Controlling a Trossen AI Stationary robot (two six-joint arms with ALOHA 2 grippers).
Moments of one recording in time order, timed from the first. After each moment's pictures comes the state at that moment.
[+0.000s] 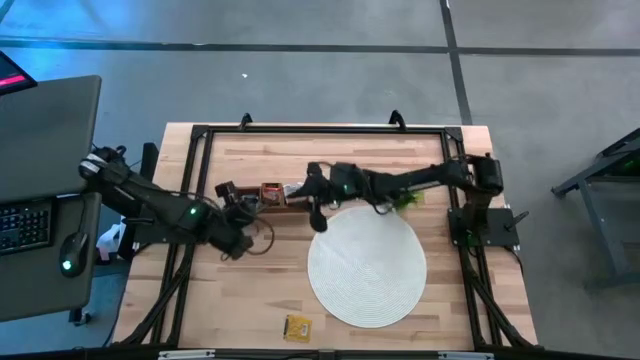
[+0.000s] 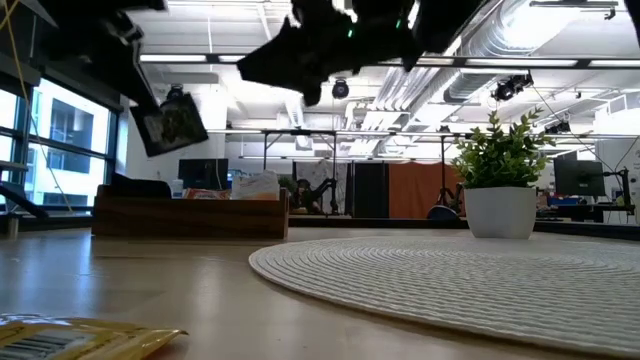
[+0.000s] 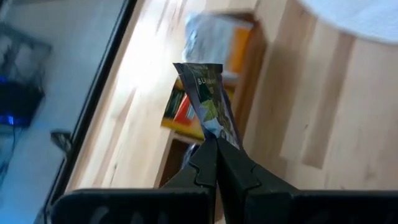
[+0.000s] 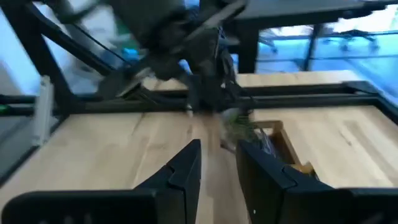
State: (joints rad) left arm -0.47 1.17 0.91 -1.06 -0.77 -0.59; right arm -0.06 1.85 1.19 0.46 -0.16 0.06
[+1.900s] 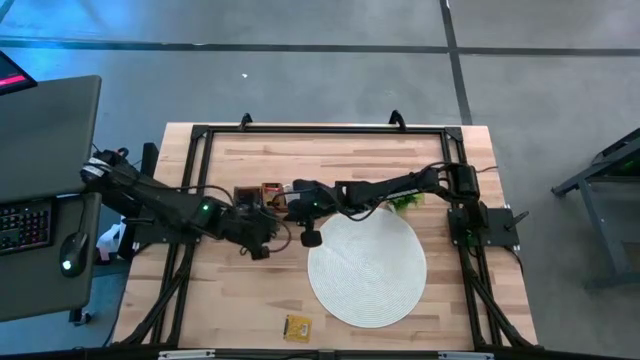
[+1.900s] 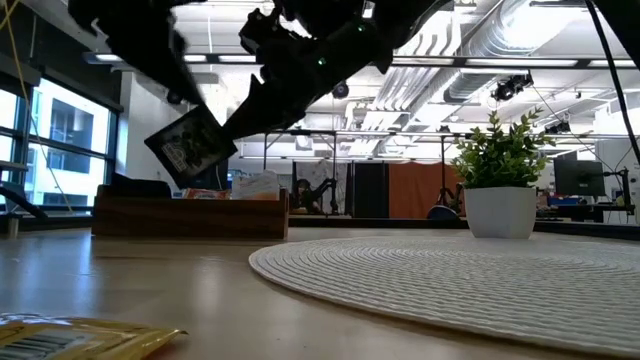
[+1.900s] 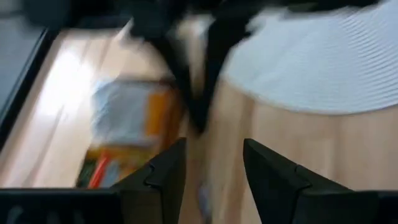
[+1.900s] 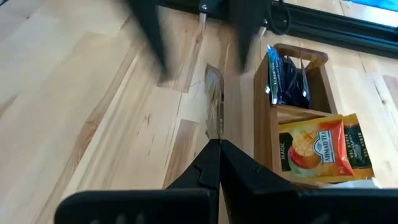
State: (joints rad) left arm -0.38 1.23 0.91 -0.65 -0.54 -0.33; right arm -0.01 2.04 1.47 -0.01 -0.08 -0.19
